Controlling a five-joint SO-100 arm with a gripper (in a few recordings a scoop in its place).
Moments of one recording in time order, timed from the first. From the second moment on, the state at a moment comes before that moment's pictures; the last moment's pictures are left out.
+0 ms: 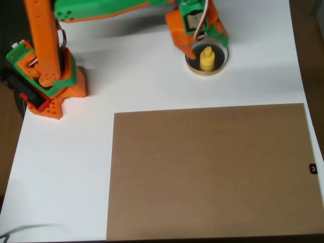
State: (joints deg) arm -54.2 78.0 77.8 81.6 -7.6
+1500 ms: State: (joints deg) arm 38.5 159.0 152.4 54.1 -15.0
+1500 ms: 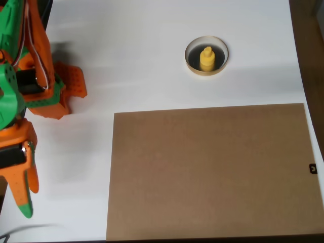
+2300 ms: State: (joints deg) arm 47.1 188.6 170.3 61.5 -7.0
